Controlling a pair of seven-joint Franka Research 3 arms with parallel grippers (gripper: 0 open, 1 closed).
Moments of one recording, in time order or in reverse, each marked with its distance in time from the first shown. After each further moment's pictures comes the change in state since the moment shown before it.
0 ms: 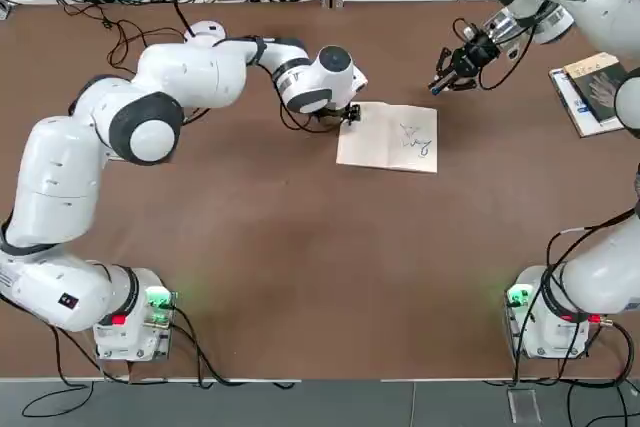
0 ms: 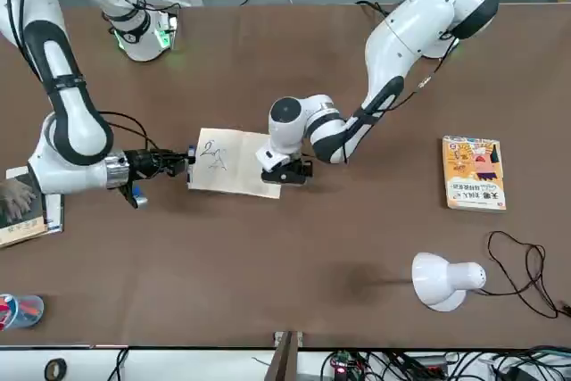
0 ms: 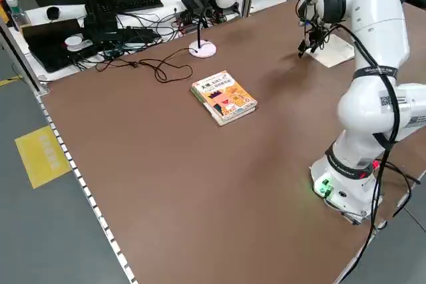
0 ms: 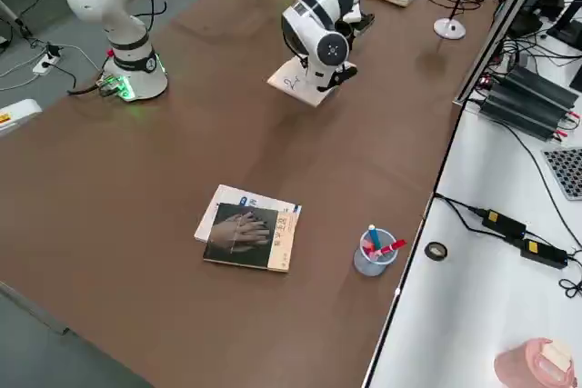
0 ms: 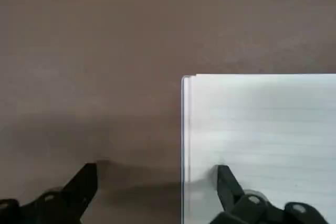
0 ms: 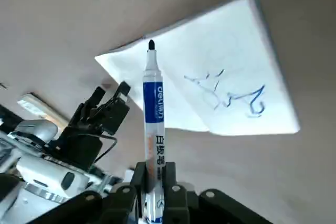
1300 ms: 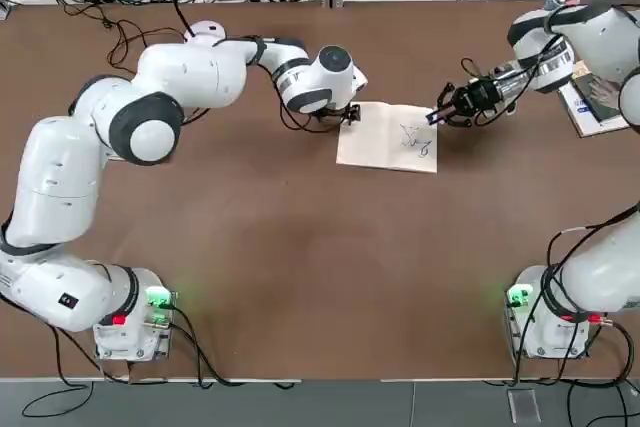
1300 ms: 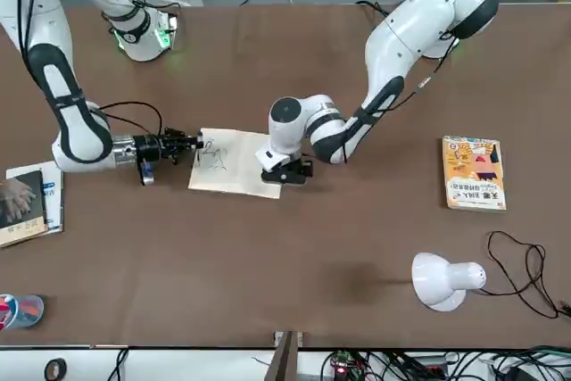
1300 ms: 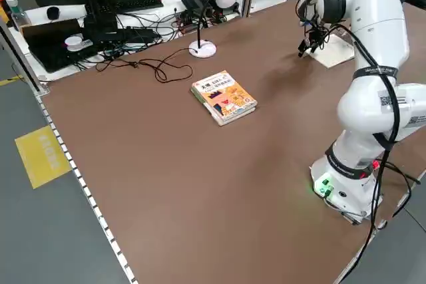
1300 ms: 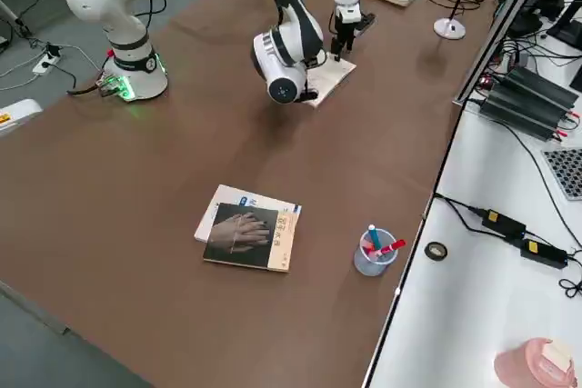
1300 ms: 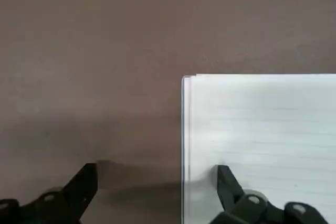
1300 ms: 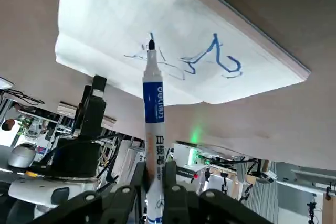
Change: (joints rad) left arm 0.000 0.000 0.000 0.000 0.000 0.000 0.000; right arm -0.035 0.002 -0.008 -0.261 0.260 -0.007 0.010
